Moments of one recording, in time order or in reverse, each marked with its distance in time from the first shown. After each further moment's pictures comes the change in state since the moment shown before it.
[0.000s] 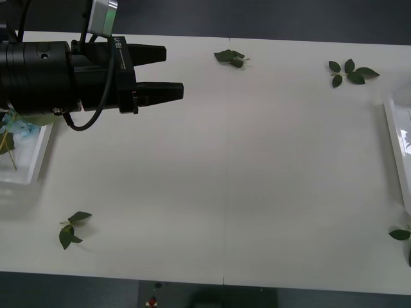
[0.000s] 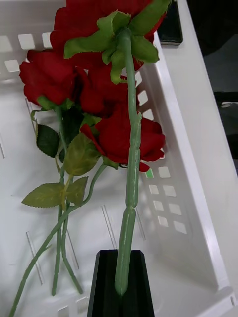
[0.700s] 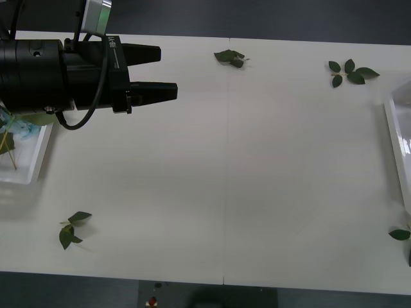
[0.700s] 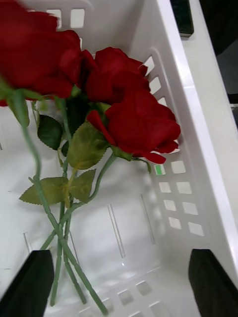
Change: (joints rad) right arm 0.071 0.000 0.076 0.000 -0.036 -0.128 -0.056; left arm 0.000 0.041 0.000 0.000 0.021 0.000 0.000
